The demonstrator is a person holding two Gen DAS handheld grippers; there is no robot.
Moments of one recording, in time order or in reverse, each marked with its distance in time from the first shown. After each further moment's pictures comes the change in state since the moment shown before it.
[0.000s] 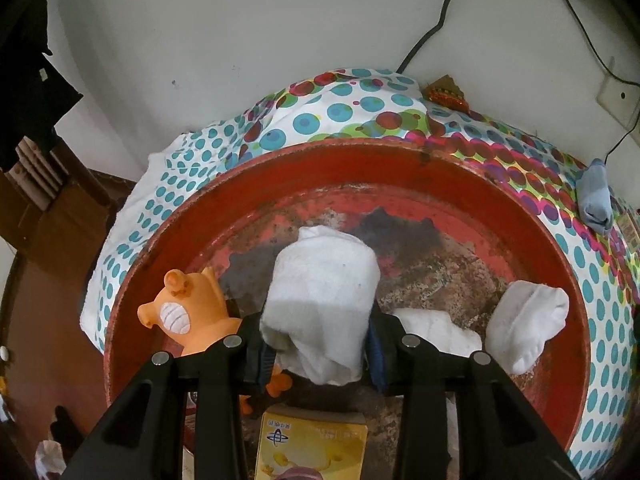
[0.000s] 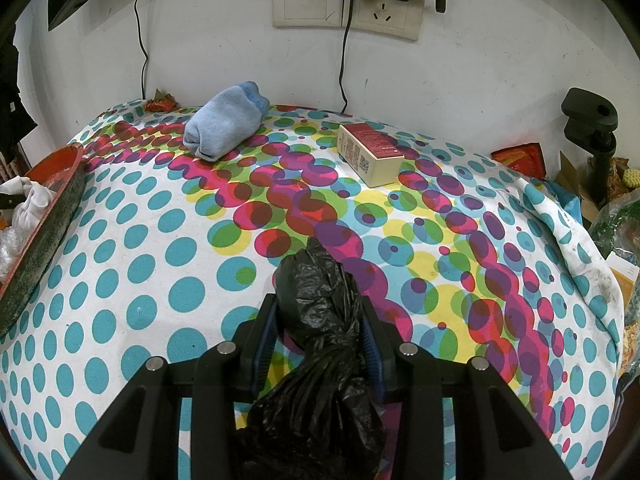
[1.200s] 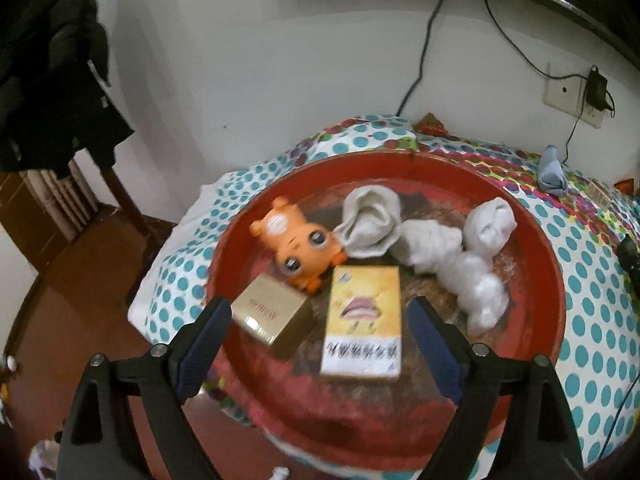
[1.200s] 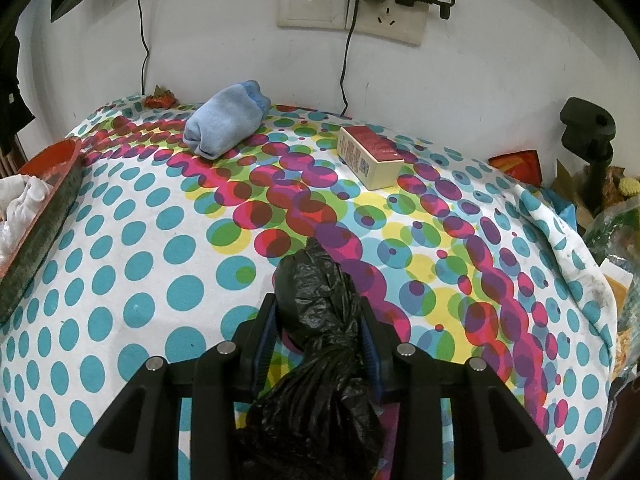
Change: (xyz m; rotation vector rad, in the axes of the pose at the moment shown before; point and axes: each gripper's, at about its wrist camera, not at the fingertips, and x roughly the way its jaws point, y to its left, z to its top) left arm -0.106 0.027 -0.110 0.013 -0.246 0.067; right arm -0.001 0.004 0.000 -0.023 -0.004 -0.024
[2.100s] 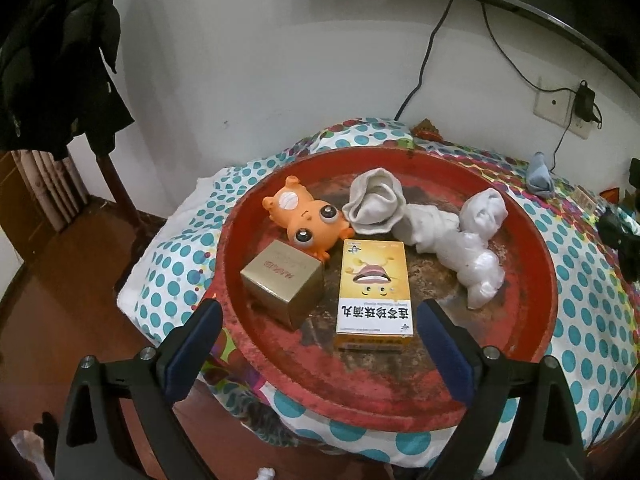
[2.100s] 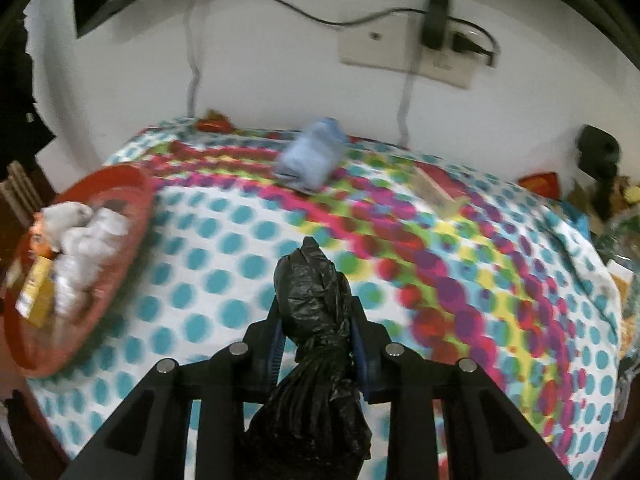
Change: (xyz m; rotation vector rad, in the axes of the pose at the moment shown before) left arm -0.010 0.020 -0.026 -0.033 -0.038 -0.058; right arm -0.046 0.020 0.026 0.017 -0.022 0.103
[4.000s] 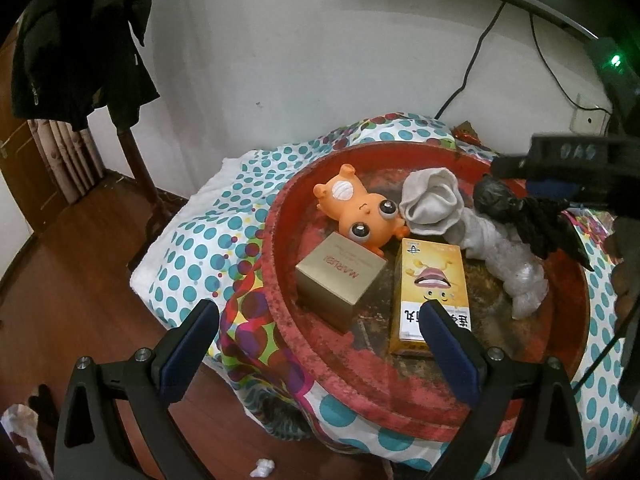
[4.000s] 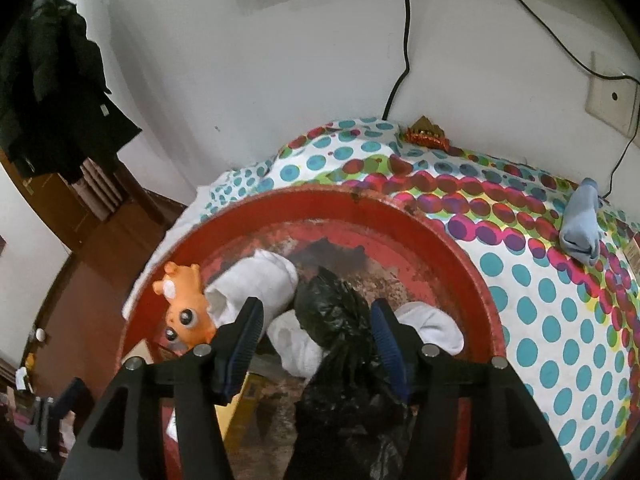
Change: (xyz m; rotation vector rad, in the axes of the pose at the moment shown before) left arm 0.015 0.036 0.000 -0.088 0.038 0.048; right arm 0.018 0.158 0.048 -0.009 0.033 0.309
